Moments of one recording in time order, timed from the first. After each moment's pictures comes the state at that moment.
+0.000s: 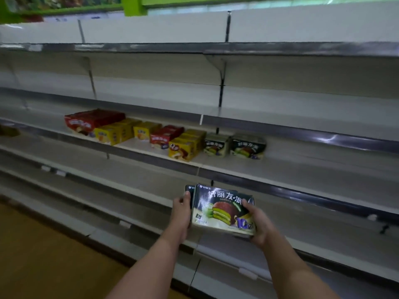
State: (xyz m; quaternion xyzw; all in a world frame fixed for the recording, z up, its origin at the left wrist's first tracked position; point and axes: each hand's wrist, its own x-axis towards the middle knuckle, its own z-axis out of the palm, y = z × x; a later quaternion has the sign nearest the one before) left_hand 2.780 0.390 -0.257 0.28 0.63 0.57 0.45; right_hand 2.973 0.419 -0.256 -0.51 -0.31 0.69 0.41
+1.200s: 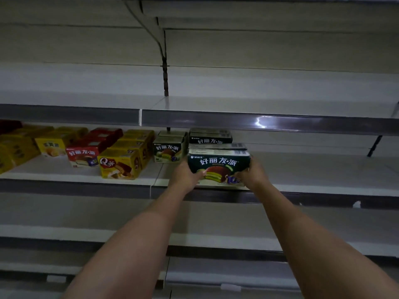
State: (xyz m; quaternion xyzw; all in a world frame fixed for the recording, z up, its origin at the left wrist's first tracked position) left_hand 2.836 0.646 -0.243 0.61 0.60 0.39 0.35; right_hand 3.023 0.616 -0.226 -0.68 -0.55 0.26 0.42
